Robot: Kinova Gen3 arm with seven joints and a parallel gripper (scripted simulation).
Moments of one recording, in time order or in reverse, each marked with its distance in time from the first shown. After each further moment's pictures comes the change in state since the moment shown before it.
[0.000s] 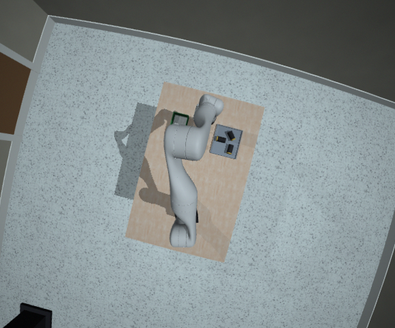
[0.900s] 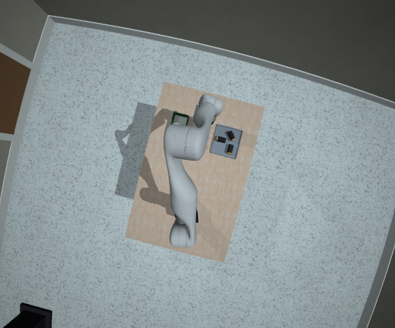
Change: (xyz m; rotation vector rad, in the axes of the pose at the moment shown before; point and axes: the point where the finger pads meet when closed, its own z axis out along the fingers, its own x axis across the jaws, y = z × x) arm 0.000 -0.001 0.000 0.000 0.001 -0.002
